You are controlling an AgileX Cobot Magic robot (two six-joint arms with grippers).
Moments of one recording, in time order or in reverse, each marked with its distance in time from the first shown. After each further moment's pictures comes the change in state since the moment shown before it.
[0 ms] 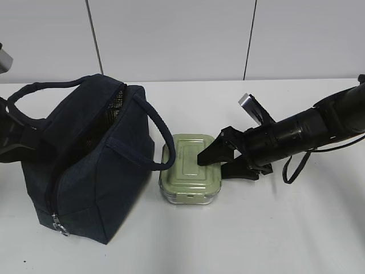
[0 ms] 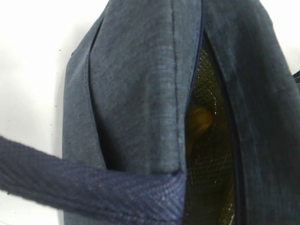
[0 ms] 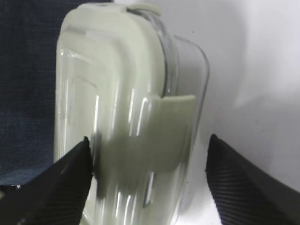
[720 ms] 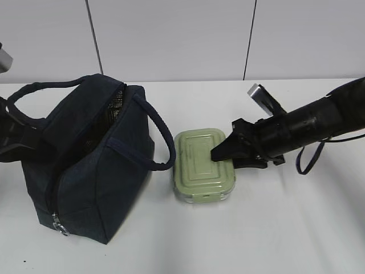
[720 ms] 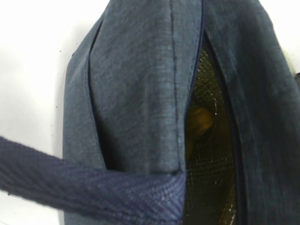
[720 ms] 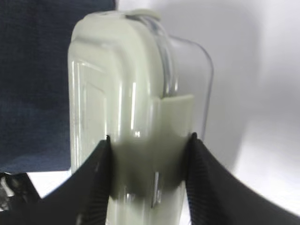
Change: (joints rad) left arm 0.000 0.000 0.000 0.000 -0.003 0.000; right arm -0.068 -0.093 -0.004 -0.144 0.003 0.065
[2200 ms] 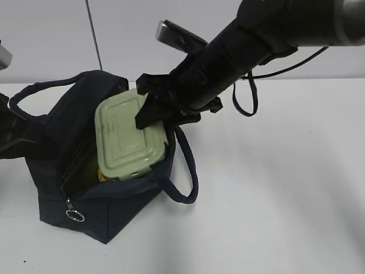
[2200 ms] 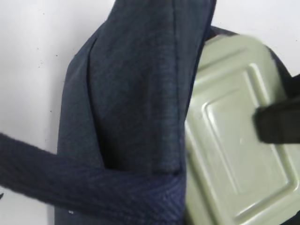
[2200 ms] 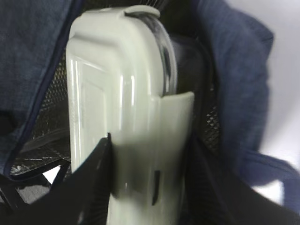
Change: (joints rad) left arm -0.001 0.000 0.000 -0.042 -0.008 0.000; right arm 0.454 -0.065 -0.384 -0.507 -0.093 0.685
